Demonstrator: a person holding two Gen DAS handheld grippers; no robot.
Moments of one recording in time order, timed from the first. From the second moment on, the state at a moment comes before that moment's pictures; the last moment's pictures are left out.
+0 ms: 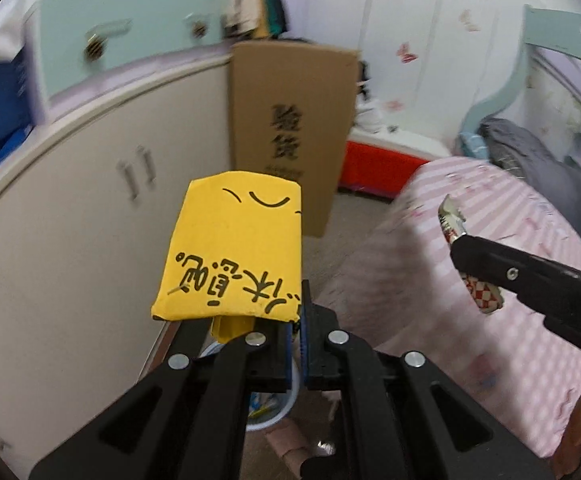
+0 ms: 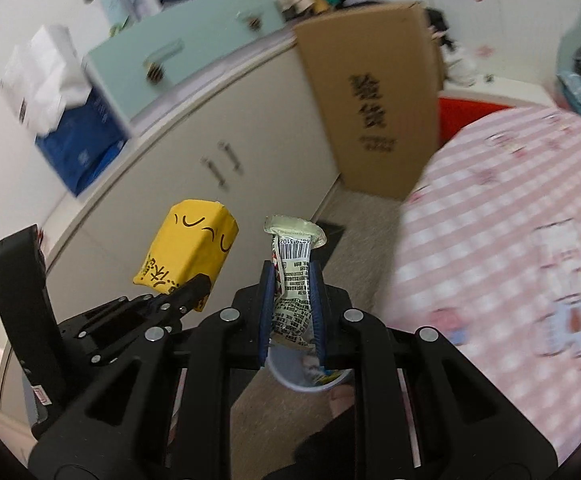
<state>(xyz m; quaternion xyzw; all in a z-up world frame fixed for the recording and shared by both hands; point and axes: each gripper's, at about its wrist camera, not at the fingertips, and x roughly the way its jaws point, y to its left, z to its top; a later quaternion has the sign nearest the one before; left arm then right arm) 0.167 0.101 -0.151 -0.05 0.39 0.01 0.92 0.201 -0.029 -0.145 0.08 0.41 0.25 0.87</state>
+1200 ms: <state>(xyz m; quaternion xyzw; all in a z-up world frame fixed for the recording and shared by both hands) 0.196 0.175 -0.245 -0.06 0.48 0.10 0.87 0.199 0.009 -0.201 0.00 0.37 0.18 0.91</state>
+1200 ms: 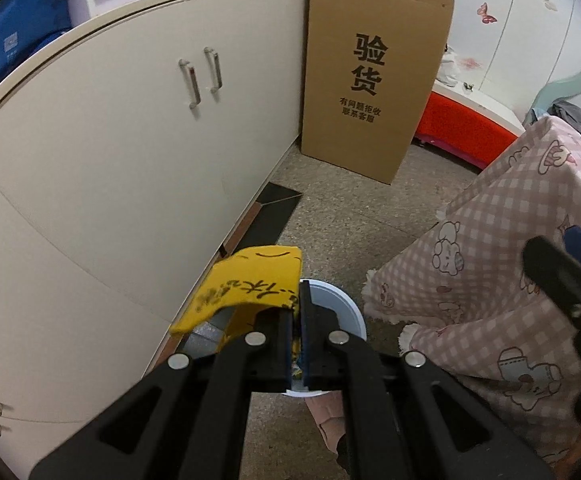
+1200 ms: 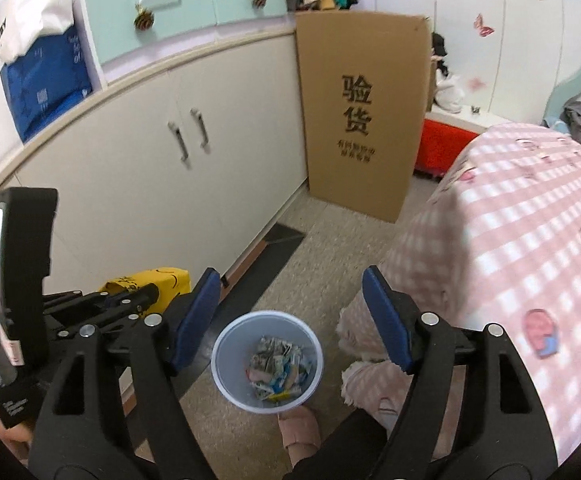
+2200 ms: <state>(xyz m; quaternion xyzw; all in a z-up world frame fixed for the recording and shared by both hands) 0.118 0.121 -0.136 -0.05 0.36 0.07 0.93 0.097 -0.081 -0.115 0.05 0.27 0.13 0.95</state>
